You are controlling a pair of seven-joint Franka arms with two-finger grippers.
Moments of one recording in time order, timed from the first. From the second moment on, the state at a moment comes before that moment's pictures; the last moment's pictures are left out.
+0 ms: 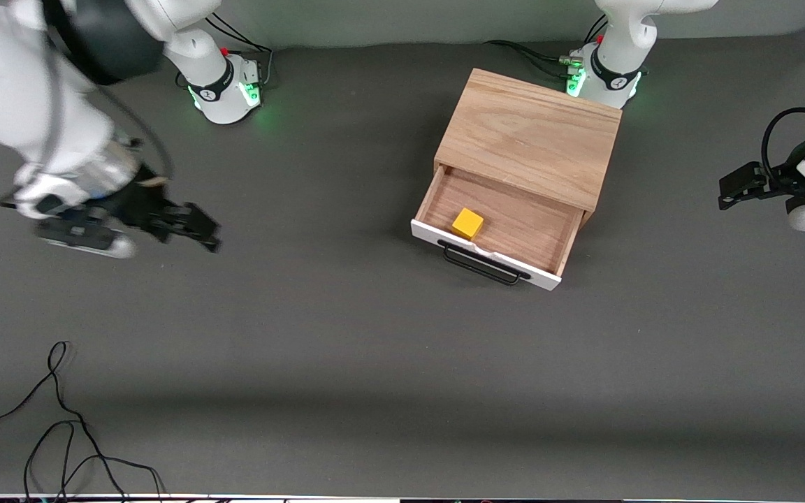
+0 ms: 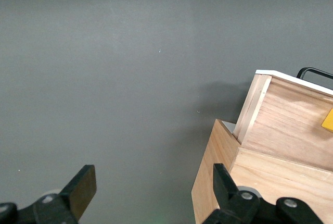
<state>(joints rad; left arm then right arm) -0.06 0.03 0.03 -1.57 0.01 1.56 0.06 0.48 0.01 -0.26 -1.71 0.08 1.90 0.45</state>
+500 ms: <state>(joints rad) -0.06 0.03 0.03 -1.57 0.01 1.56 0.06 0.19 -0.06 -0.16 -1.77 0.08 1.80 0.10</state>
